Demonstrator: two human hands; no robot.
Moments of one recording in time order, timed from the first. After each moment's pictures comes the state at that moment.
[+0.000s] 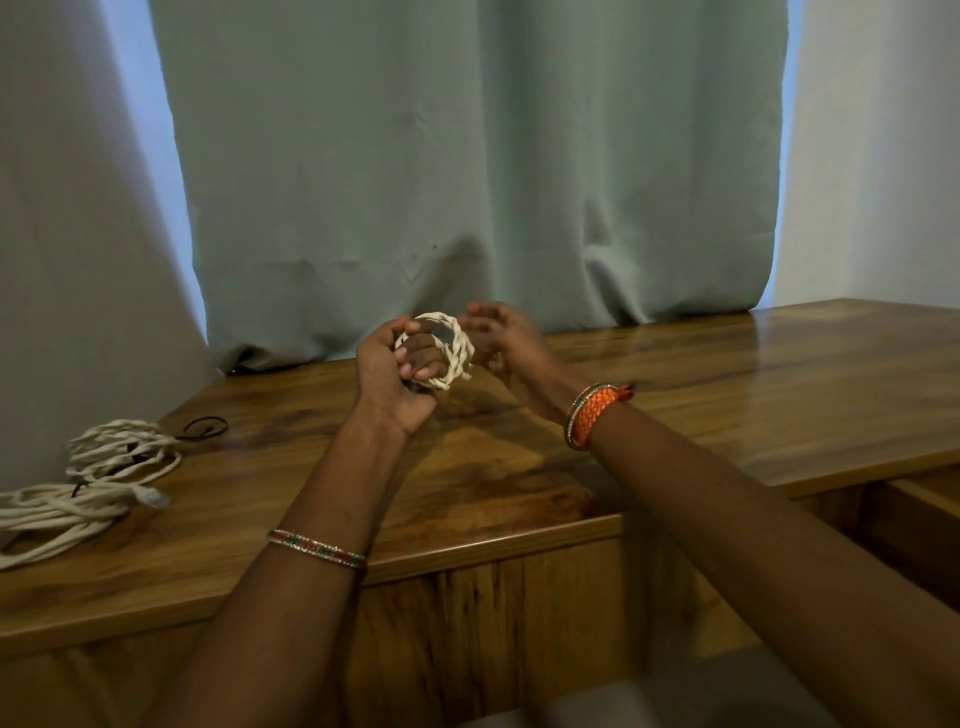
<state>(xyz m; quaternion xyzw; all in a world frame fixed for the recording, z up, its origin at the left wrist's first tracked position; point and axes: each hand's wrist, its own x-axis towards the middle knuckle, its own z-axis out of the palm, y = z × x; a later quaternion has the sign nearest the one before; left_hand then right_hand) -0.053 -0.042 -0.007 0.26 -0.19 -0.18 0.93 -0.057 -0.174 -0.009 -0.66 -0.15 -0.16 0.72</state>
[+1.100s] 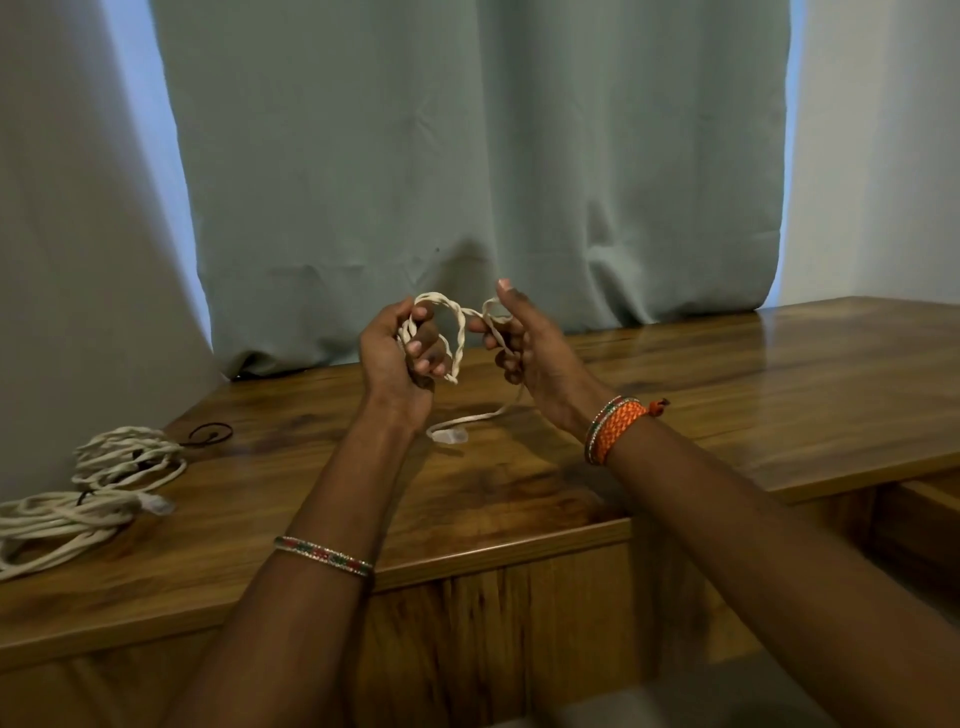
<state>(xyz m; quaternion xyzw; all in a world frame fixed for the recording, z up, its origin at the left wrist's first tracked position) -0.062 -0.048 0.001 0.38 -0.26 -0.03 0.88 -0.073 -0.185 -0.010 -0.66 -0.10 -0.16 0.72</state>
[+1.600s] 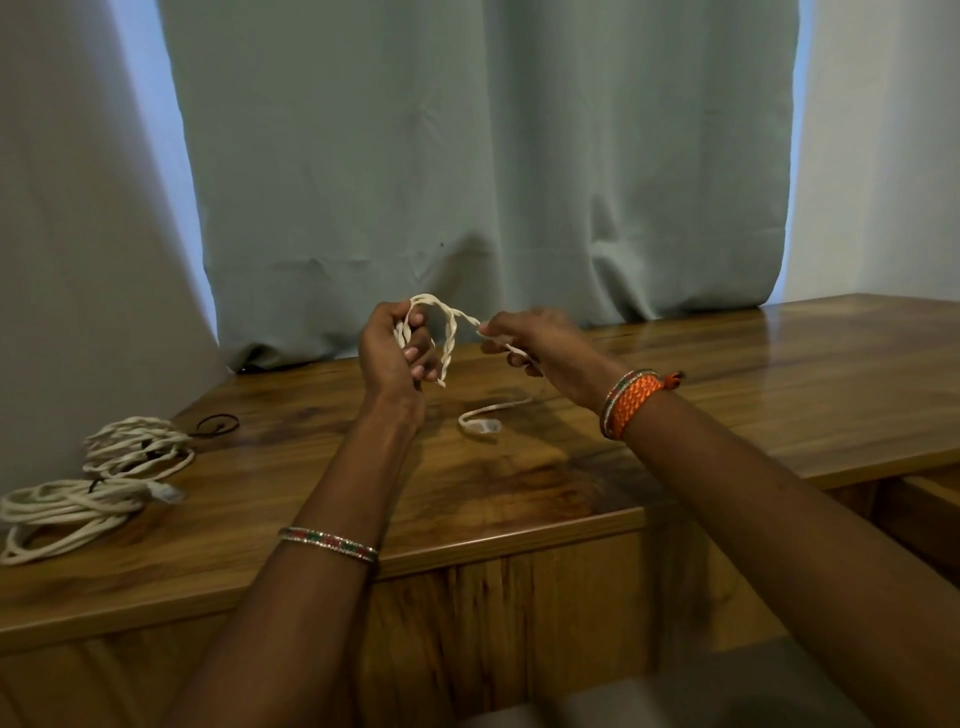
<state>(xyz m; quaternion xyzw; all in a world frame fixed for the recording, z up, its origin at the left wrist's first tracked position) -0.067 -0.045 -0.003 0.46 -0.22 0.07 0.86 -0.079 -0.191 0.001 -0.78 -0.05 -0.15 0.61</state>
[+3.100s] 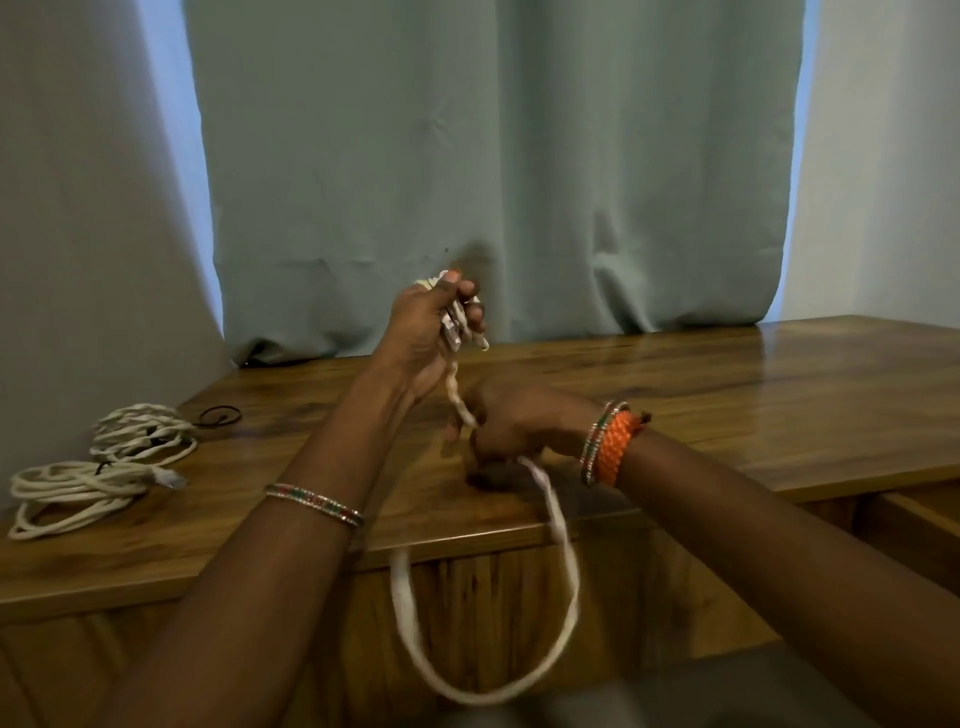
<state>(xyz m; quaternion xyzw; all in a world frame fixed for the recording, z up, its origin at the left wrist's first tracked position) -0.065 -0.057 0.023 0.53 -0.31 0.04 0.79 -0.133 -0.152 -0.004 -0.97 -0.11 0.05 0.23</state>
